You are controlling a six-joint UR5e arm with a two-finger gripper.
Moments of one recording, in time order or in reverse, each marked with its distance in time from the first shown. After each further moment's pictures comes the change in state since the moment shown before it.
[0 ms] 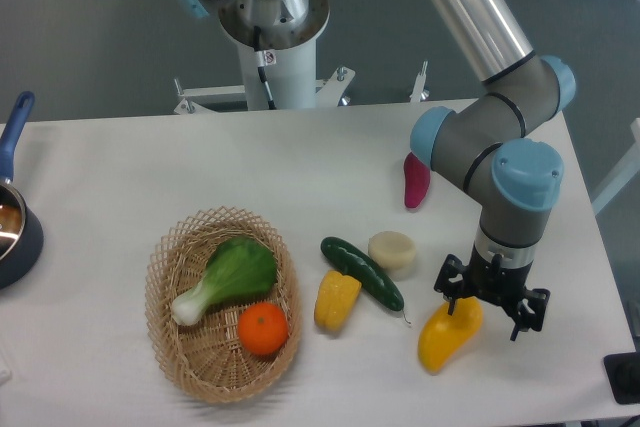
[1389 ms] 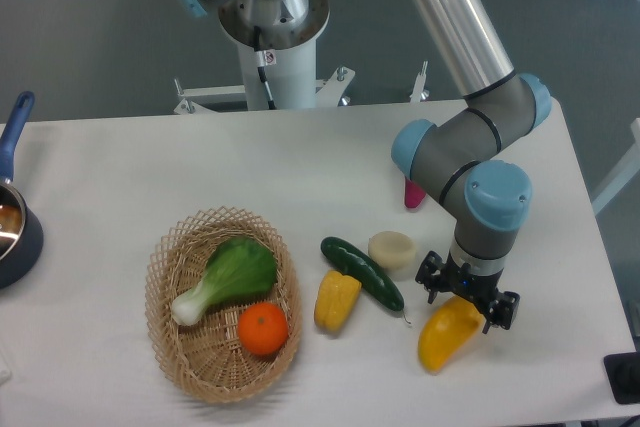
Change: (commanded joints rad) arm -0.020 -0.018 -0.049 0.003 0.087 0.058
